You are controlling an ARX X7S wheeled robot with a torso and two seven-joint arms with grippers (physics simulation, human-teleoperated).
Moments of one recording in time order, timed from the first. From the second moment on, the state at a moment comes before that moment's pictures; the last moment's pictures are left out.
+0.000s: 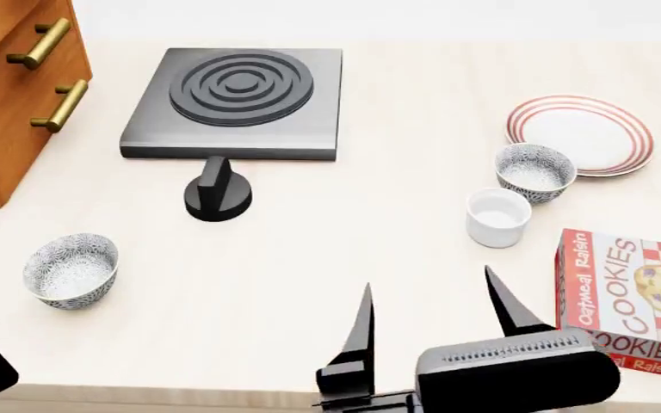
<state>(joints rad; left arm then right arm) -0.31 -0.21 -0.24 -0.16 -0.44 -0.35 -0.23 0.18 0.23 -0.20 -0.68 0.12 0.66 0.16</state>
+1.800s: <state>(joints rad) -0.31 -0.23 -0.21 -0.20 -0.44 -0.27 -0.26 0.25 0.28 -0.18 -0.74 0.17 0.68 0.18</state>
